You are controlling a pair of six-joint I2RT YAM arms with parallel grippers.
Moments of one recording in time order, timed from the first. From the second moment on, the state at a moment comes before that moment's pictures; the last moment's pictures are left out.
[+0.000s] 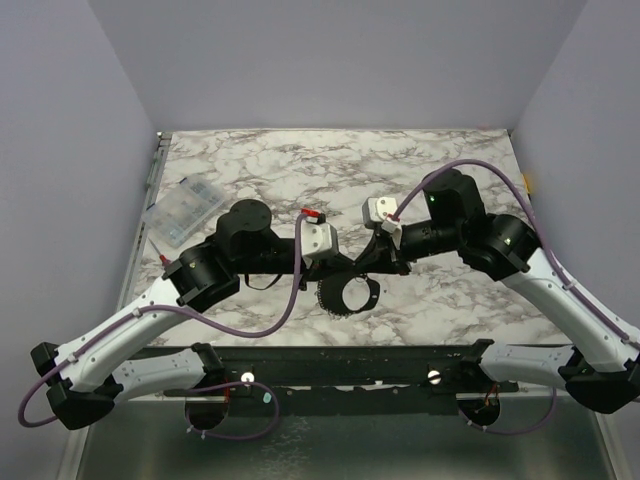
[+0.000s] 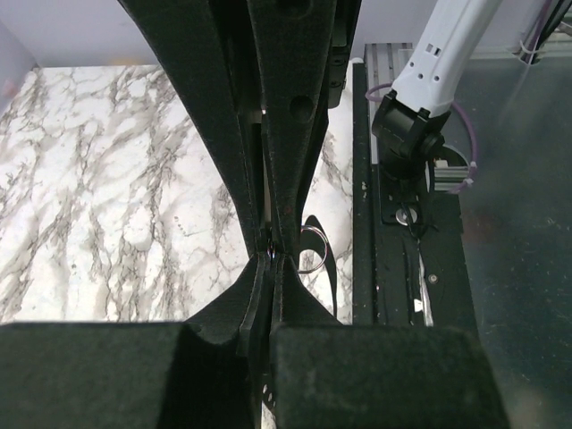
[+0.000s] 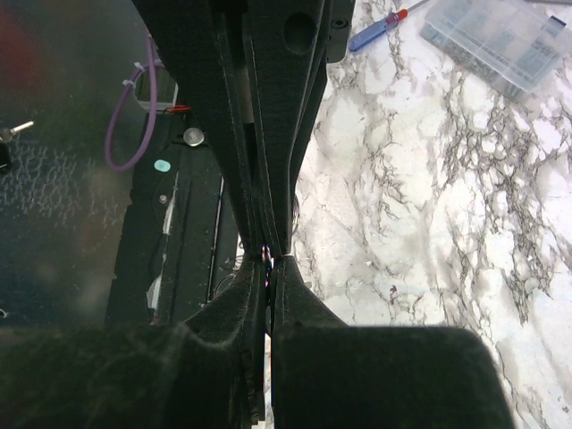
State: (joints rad) left arm -0.93 0.99 1.14 -0.36 0.53 0.21; right arm 0.80 1.15 1.40 -0.79 -0.74 -0.45
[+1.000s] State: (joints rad) left arm -0.94 0.87 1.01 -0.18 0.41 0.22; right arm 0.81 0.99 1.29 -0.61 -0.66 -0.37
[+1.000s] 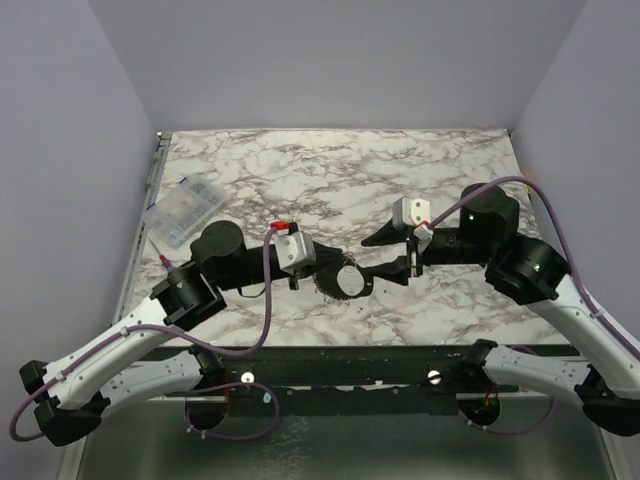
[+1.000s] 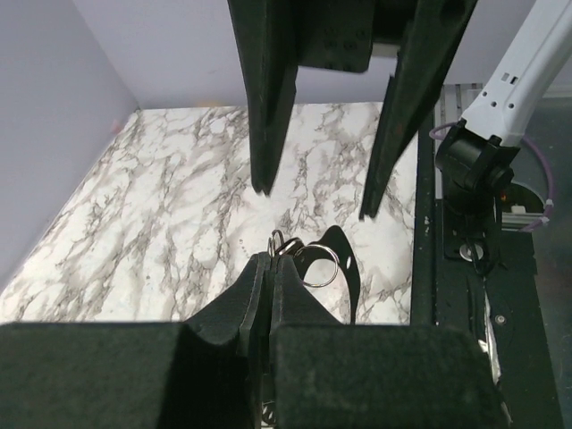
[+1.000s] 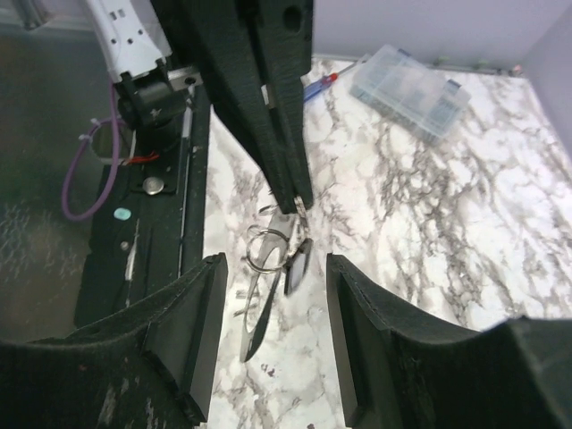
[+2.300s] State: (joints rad) left arm -0.94 0.67 0.68 0.48 0.42 0.08; right arm 0.81 1.10 1.44 -0.52 -0.75 -0.33
